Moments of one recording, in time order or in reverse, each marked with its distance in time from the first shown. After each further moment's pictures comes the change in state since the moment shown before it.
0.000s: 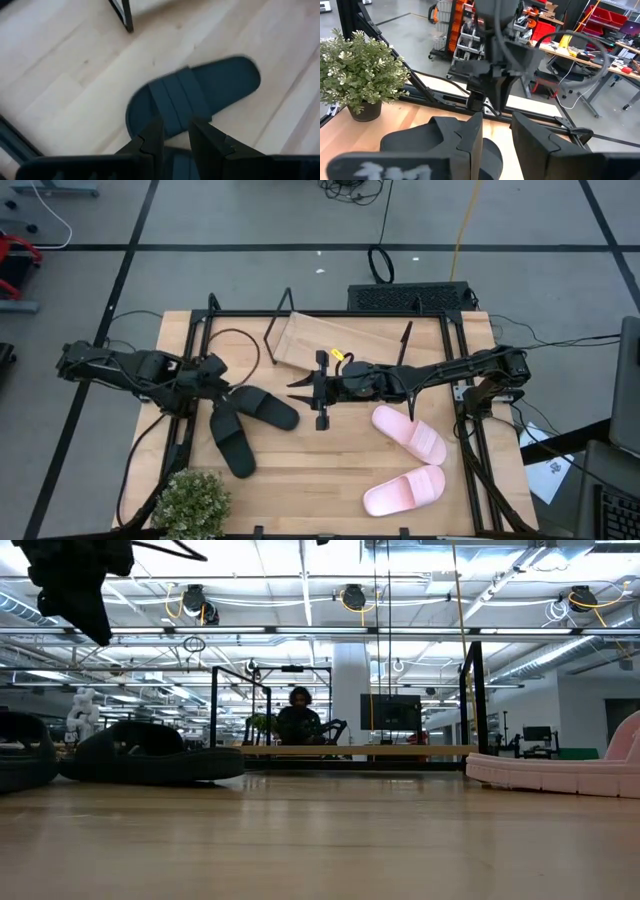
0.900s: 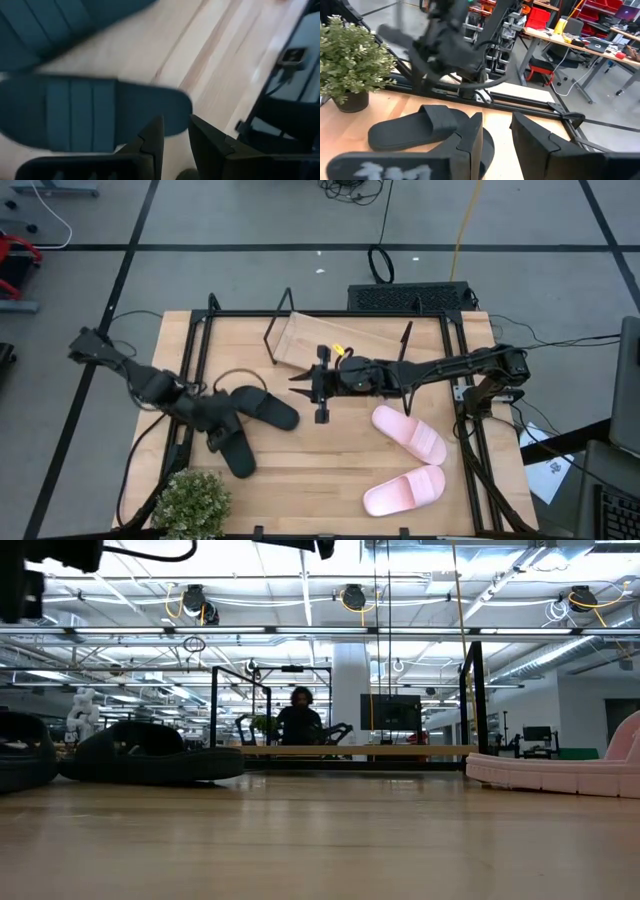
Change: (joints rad) left arm -0.337 0.110 -0.053 0.212 0.321 -0.331; right arm -0.037 0.000 0.000 -0.053 0.007 0.019
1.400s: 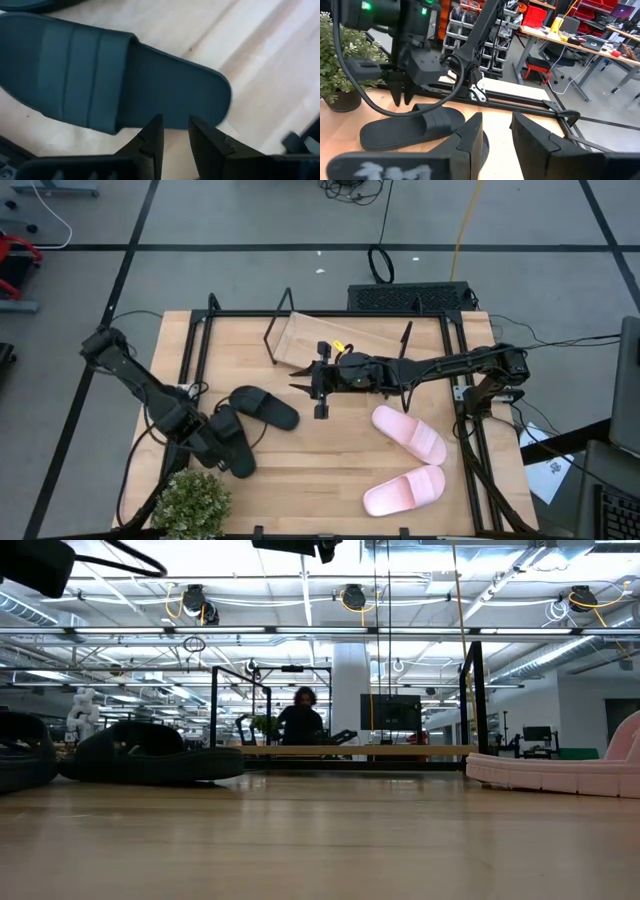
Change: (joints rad) left arm -0.194 0.252 0.000 -0.008 -0.090 -0.311; right arm -0.019 0.000 0.000 -0.002 -0.003 -0.004
